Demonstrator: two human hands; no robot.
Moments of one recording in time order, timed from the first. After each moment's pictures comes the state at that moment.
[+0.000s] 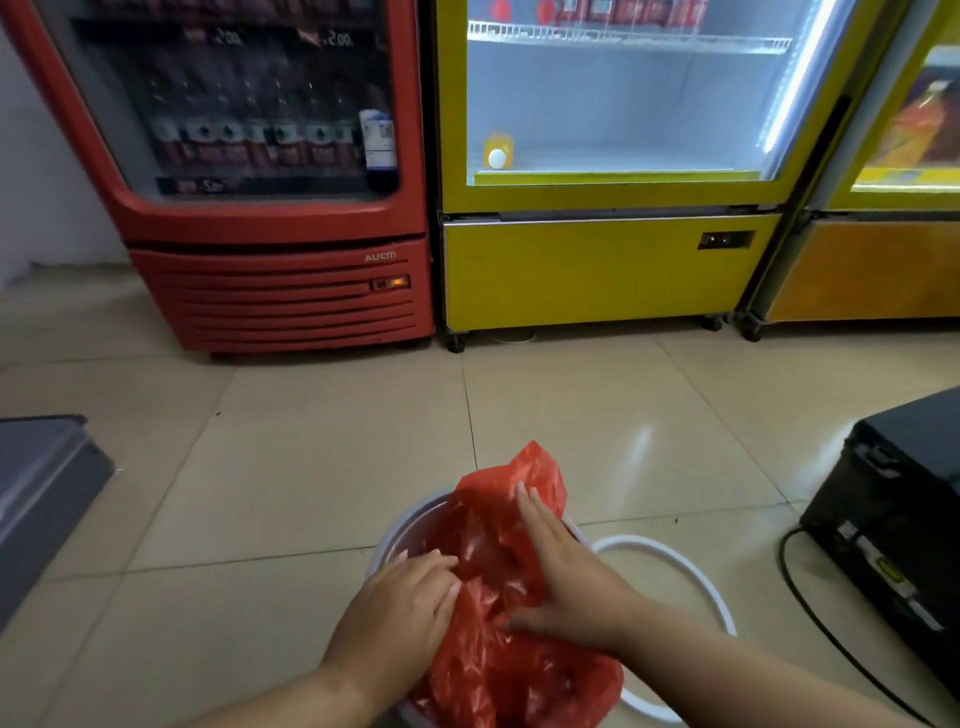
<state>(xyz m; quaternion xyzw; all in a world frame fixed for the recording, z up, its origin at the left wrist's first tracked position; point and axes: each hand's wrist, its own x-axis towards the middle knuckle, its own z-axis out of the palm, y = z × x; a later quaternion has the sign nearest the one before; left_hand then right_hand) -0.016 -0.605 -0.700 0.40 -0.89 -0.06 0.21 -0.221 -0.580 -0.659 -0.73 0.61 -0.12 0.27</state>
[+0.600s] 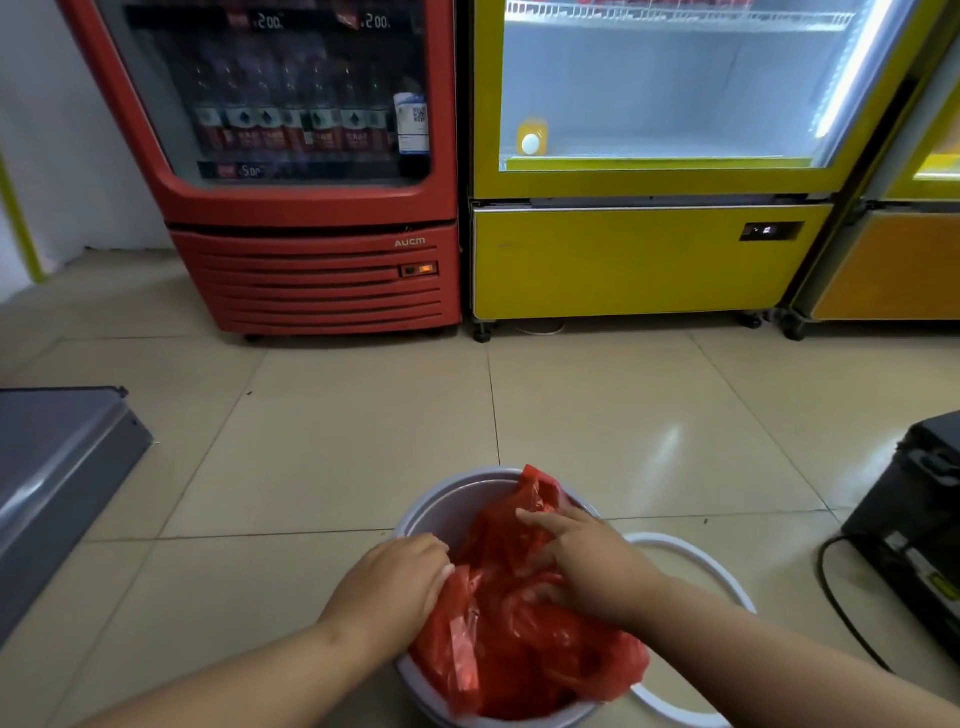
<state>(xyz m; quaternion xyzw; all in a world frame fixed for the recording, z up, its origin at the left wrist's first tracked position) 0.004 -0.624 -0.715 0.42 -0.90 -0.04 0.11 -0.225 -0.594 -0.664 -0.82 0.55 0.02 0.17</state>
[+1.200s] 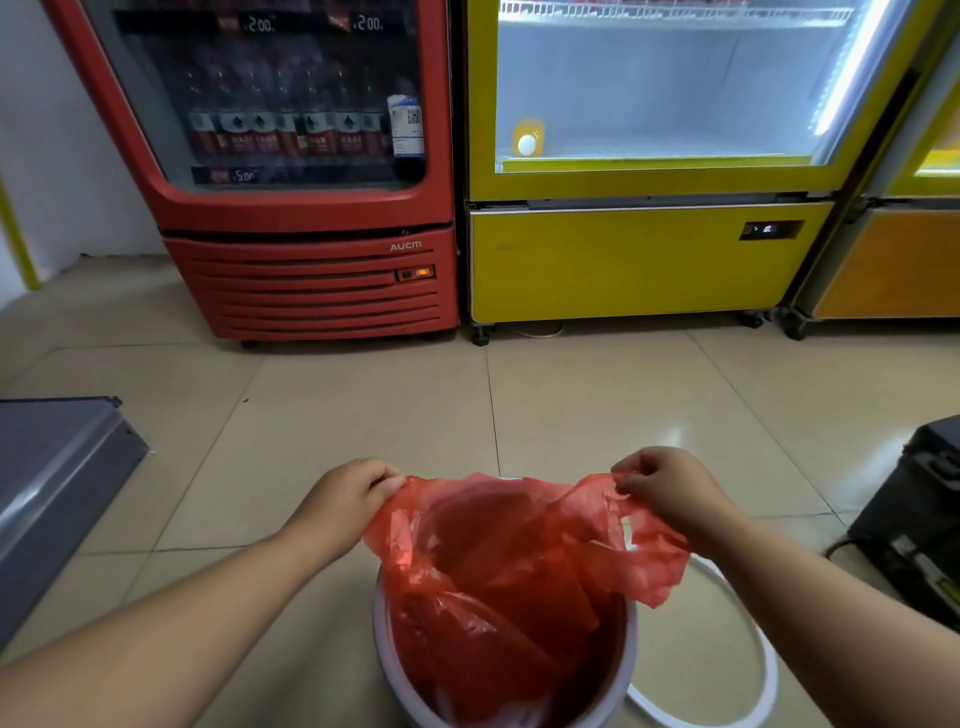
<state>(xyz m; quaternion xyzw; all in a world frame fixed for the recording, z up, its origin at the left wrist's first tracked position) 0.018 -0.688 -0.653 0.56 -0.75 -0.28 0.21 -0.295 -0.636 -0.642 -0.47 0.76 -0.29 0.33</state>
